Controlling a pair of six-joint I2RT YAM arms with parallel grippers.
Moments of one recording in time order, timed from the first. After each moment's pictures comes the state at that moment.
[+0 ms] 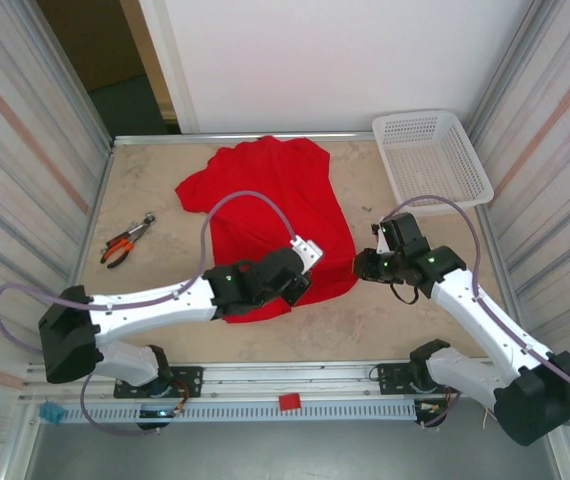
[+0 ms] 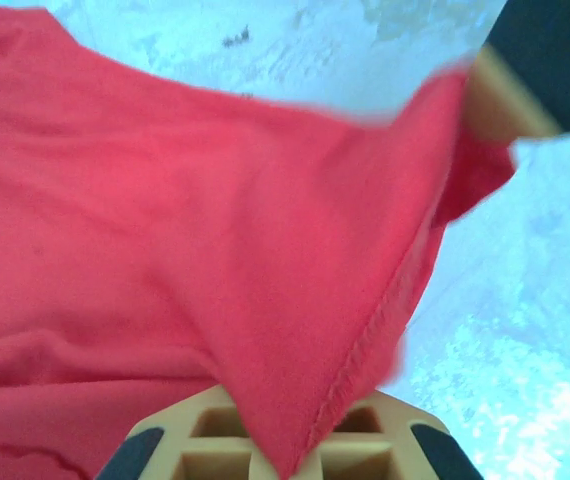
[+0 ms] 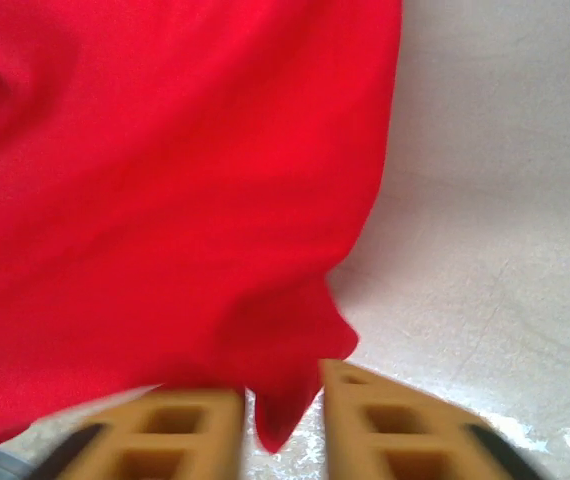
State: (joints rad) left arm -1.15 1.36 1.00 -0.34 -0.32 -0.12; right arm 0.44 1.01 0.79 -0.76 -0.18 0.54
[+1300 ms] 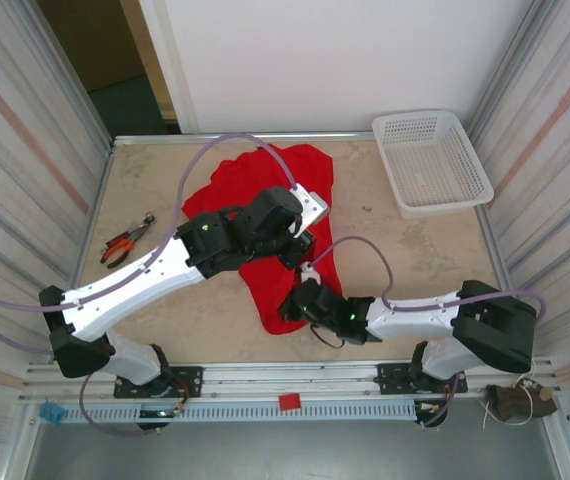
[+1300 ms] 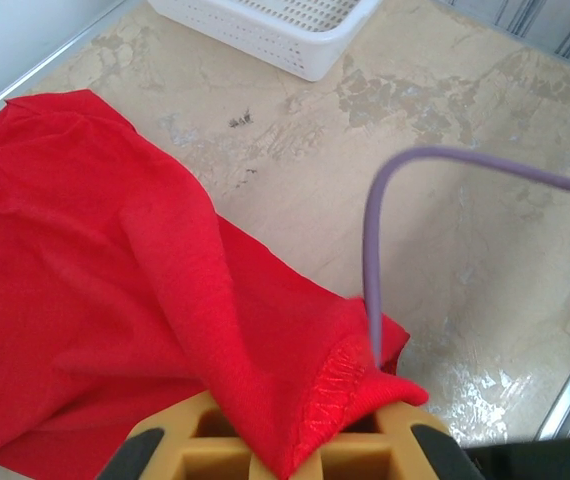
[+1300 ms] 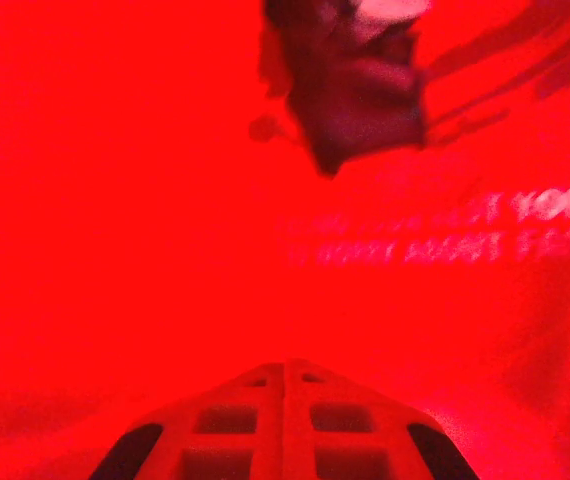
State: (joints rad) left arm -1.07 1.44 1.58 -0.86 -0.19 -0.09; right arm 1.14 1.39 0.54 0.23 0.22 1.02
